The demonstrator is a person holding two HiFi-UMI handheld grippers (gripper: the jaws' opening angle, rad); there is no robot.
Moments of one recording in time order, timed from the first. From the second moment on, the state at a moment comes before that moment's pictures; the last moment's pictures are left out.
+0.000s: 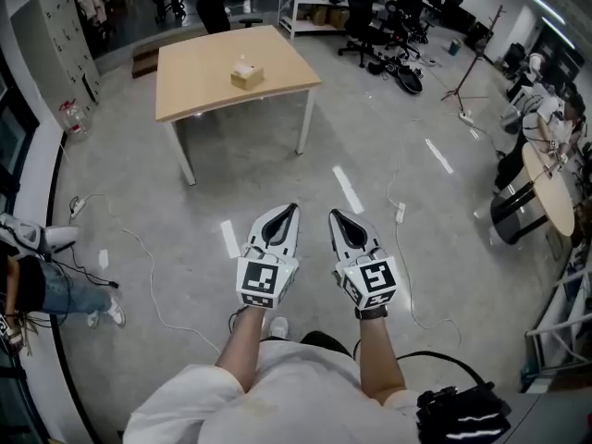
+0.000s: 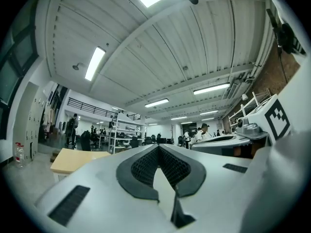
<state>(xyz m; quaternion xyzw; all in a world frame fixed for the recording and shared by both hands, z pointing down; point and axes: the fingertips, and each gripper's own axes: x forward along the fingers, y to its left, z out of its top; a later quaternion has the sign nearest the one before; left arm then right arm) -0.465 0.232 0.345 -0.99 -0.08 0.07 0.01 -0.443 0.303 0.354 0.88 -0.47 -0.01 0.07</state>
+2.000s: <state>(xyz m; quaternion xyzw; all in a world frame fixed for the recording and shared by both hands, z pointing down) 0.293 0.165 0.362 -0.99 -0.09 0.05 -0.04 0.316 0.244 0.361 0.90 -0.44 0.01 -0.06</state>
